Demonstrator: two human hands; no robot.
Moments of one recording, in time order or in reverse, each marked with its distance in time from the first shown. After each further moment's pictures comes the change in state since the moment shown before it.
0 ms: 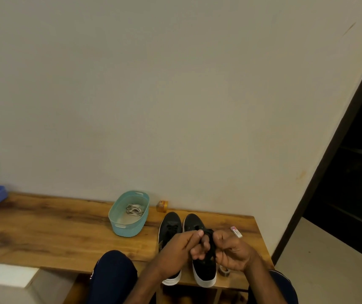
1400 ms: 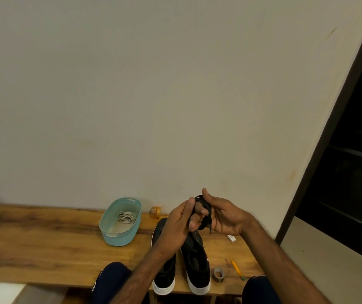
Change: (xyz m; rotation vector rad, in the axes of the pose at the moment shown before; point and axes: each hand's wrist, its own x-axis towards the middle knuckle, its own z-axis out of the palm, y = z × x) left_hand 0.043 0.066 0.004 -0.013 0.272 0.088; right_hand 0.033 -0.099 0.023 -0.151 0.011 0.134
